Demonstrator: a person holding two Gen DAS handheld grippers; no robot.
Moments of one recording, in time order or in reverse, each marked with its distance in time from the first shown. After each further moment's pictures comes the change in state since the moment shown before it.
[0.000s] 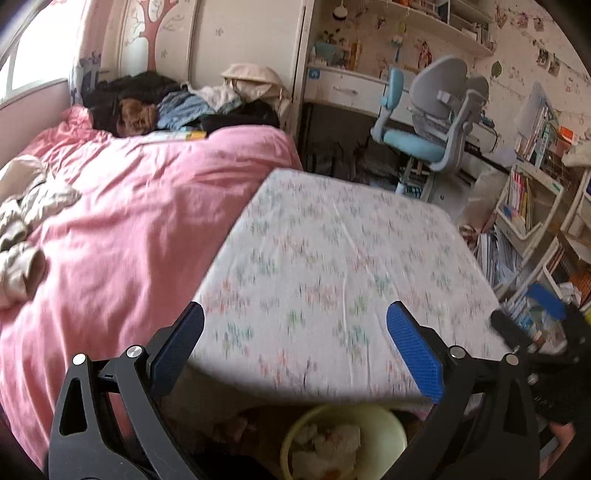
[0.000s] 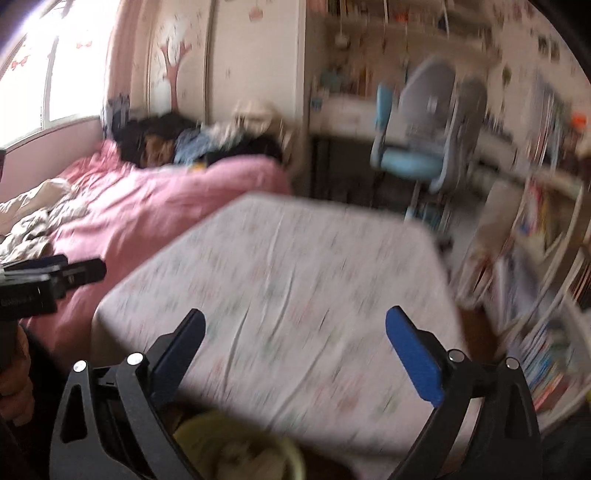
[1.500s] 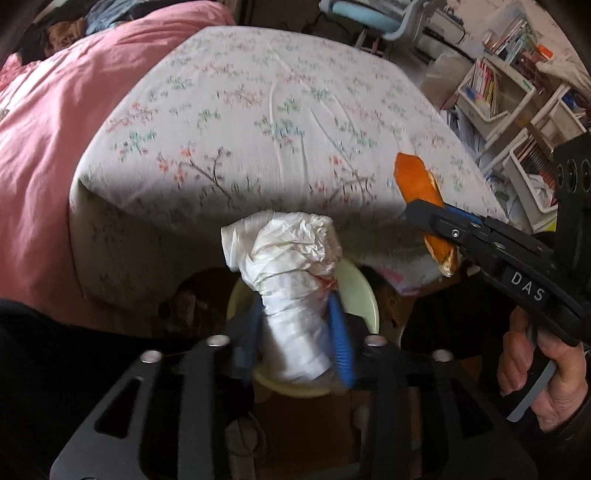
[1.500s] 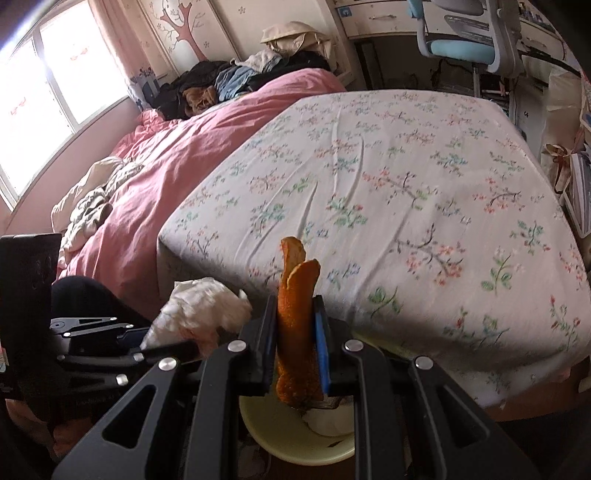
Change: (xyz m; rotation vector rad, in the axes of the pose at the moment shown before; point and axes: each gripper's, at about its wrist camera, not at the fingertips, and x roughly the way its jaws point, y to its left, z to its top) left arm 0.025 -0.035 -0.126 0.097 0.496 -0.187; right arm 0.036 0.009 -0.074 0.183 0.388 0.378
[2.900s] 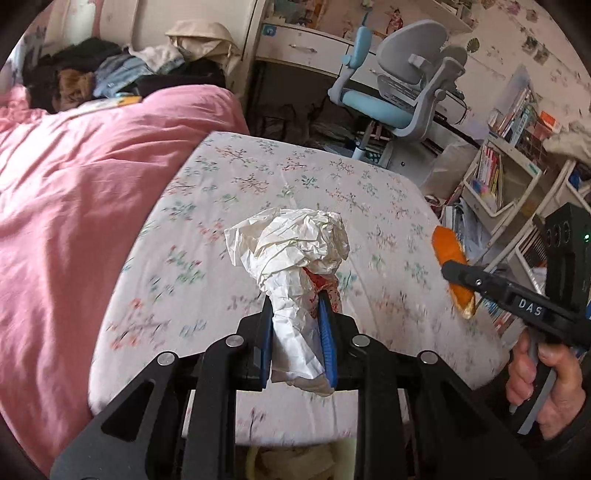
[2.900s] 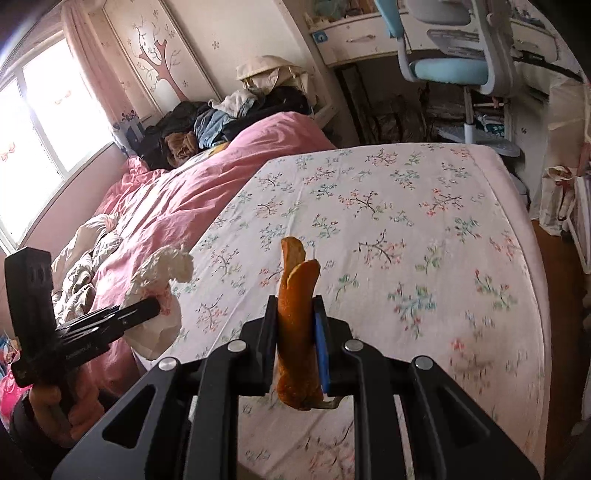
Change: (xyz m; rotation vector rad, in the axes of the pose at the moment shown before) left arm -0.013 0.031 0.146 -0.022 -0.338 -0.003; right arm 0.004 -0.066 0.115 0.071 -0.115 0.020
